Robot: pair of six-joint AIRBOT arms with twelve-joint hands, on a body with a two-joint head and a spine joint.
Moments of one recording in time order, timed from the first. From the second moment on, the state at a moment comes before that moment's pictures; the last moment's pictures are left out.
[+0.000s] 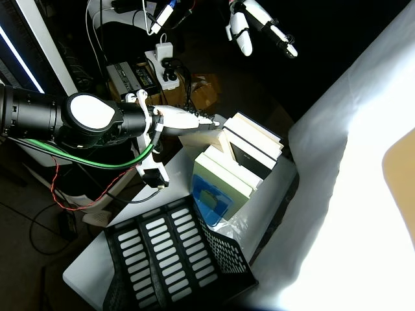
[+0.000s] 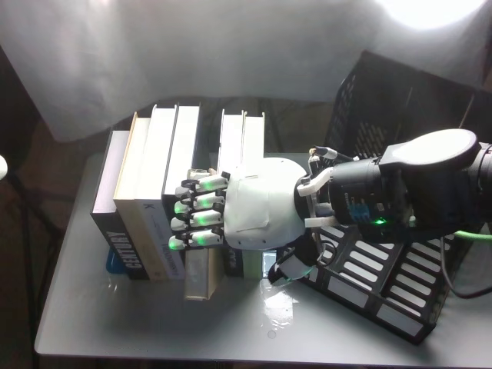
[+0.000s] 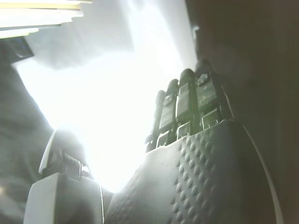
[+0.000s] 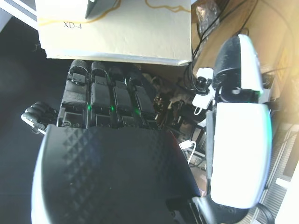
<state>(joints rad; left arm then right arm) 1.13 -1.00 1.31 -0.57 -1.27 0.33 -0.24 -1.52 1.42 -1.41 0.29 -0.23</state>
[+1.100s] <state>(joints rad) 1.13 -1.01 1.31 -0.61 -1.31 0.33 -0.20 -1.59 1.45 -1.52 0.33 -0.12</state>
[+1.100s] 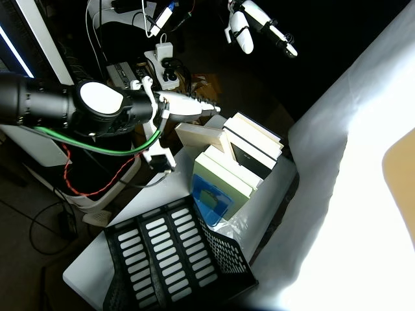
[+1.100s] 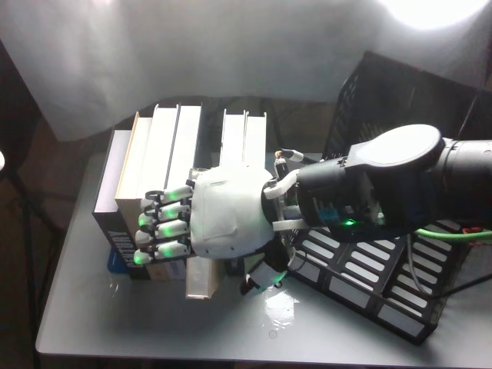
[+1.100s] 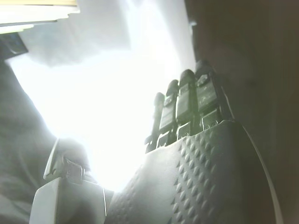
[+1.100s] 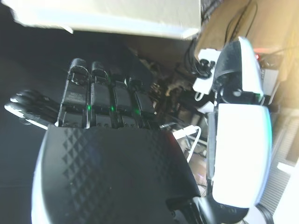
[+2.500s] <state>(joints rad) 1.15 -1.01 1.30 -0.63 -1.34 0.33 -0.27 -1.72 1.50 -1.72 0.23 -0.11</state>
